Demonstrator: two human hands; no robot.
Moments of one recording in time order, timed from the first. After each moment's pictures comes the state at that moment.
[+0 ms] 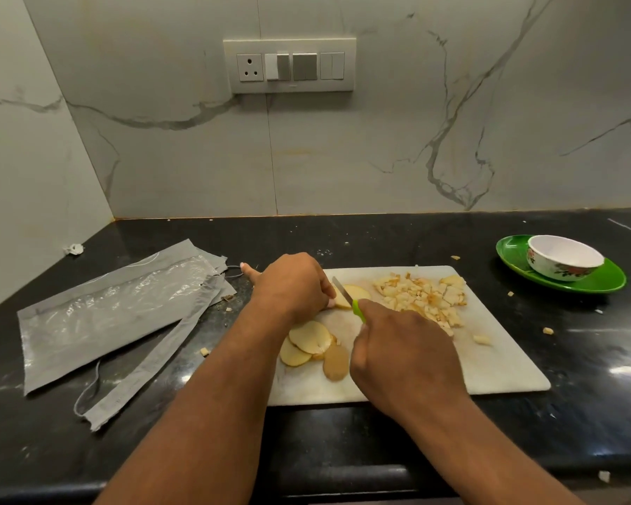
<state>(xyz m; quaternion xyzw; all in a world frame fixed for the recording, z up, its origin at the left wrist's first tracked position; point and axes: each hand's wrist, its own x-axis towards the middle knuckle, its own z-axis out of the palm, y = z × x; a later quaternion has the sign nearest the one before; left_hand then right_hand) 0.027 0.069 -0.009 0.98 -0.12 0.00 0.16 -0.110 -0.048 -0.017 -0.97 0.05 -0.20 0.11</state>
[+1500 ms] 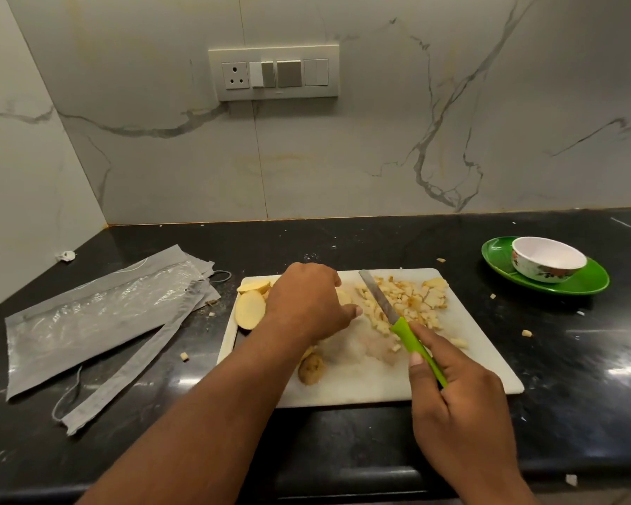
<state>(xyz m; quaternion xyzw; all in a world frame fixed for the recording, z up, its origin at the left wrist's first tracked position) 0.001 0.025 -0.014 0.98 -0.17 0.05 0.12 -0.164 -0.107 -0.051 -0.87 0.11 -0.29 0.39</state>
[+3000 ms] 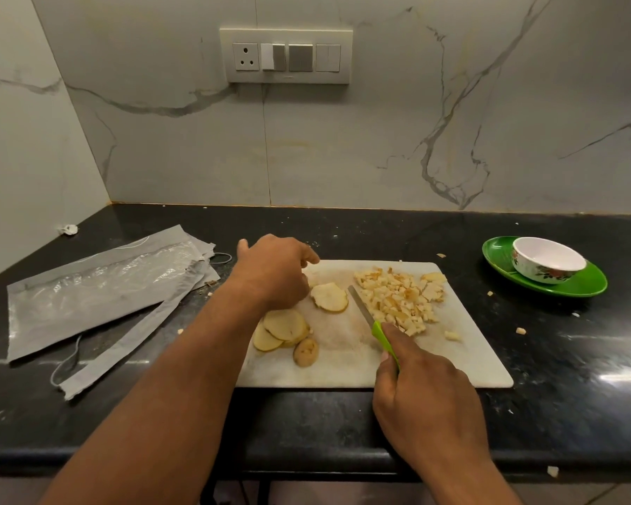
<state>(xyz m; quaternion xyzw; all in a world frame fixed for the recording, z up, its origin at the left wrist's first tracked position) 0.017 0.066 0.002 0.98 -0.16 0.04 0.12 -0.162 -0.091 -0.041 -0.97 0.10 -0.16 0.18</state>
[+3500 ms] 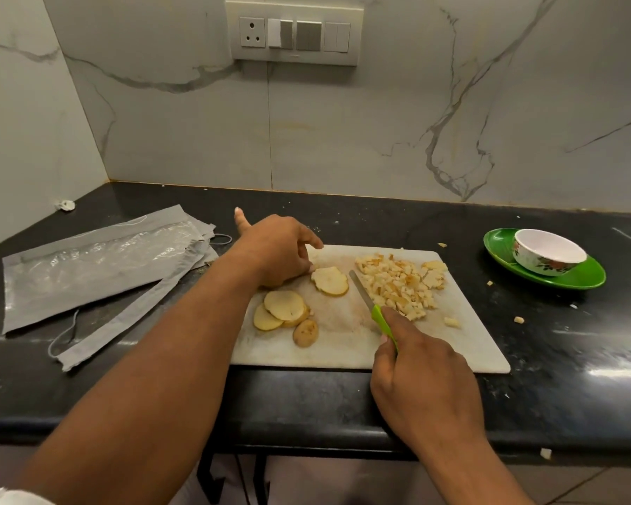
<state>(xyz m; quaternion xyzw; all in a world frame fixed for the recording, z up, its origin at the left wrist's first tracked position) 0.040 0.071 -0.006 0.98 -0.19 0.02 0.11 -0.161 -0.090 -0.044 -0.97 0.10 -0.16 0.17</state>
